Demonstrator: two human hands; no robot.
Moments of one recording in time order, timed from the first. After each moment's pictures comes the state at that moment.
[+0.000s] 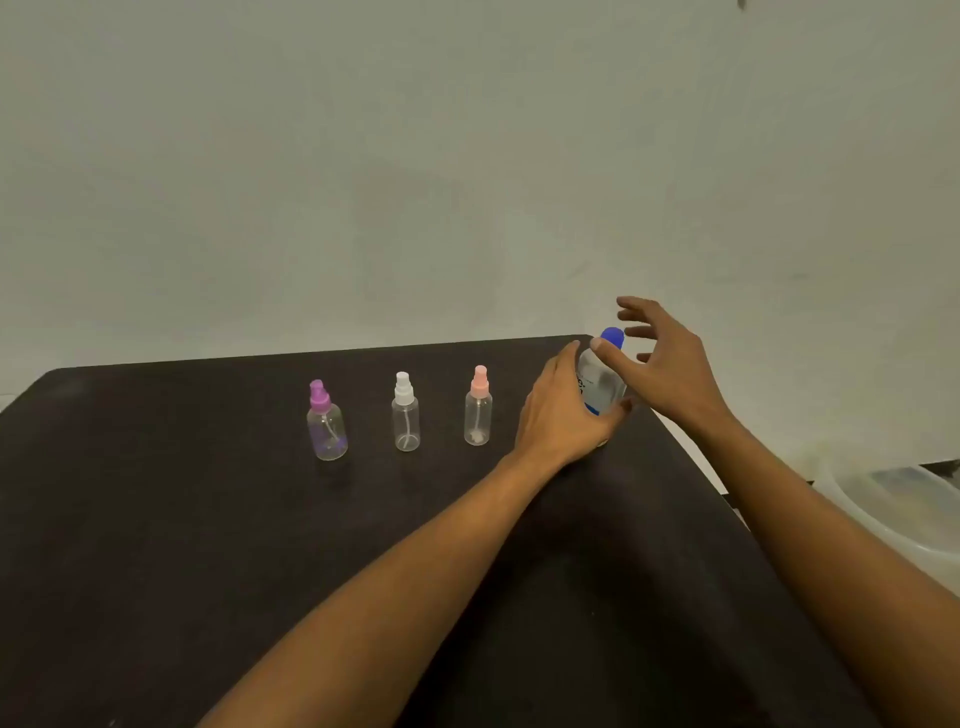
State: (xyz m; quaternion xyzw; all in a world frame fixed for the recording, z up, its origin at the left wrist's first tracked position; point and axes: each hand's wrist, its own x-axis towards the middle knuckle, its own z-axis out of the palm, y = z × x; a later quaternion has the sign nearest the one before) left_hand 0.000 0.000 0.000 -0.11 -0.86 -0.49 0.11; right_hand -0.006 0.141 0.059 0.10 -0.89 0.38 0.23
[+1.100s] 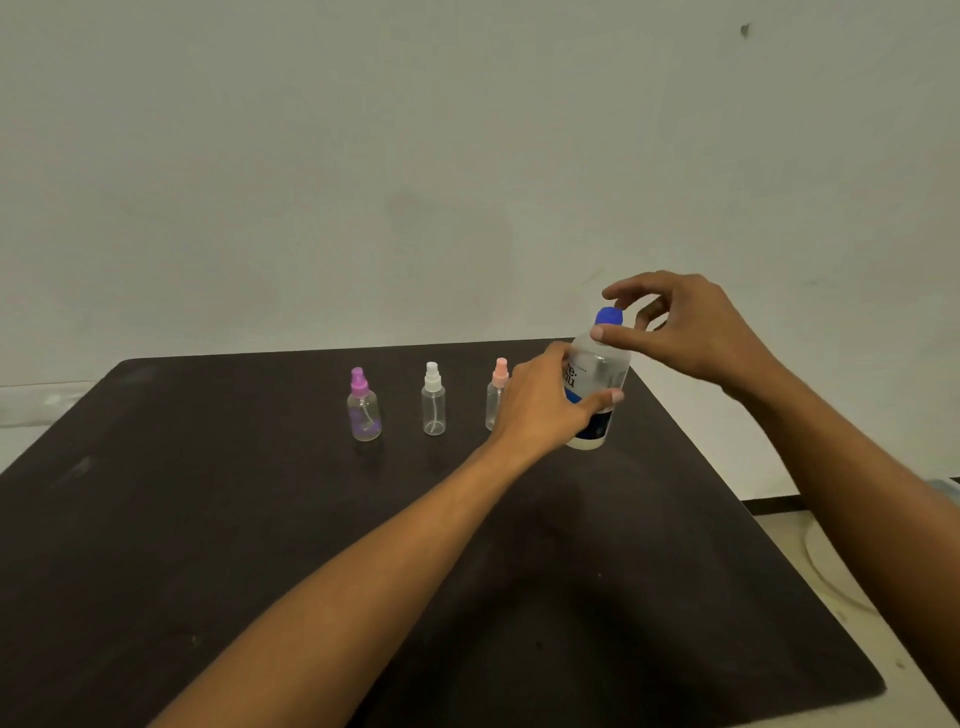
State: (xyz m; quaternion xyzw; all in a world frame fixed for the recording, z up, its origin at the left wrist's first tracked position) left_hand 0.084 -0.047 0.060 -0.09 -0.90 -0.42 0.13; right_hand 0.055 0.127 0.140 0.19 -0.92 0.28 0.18
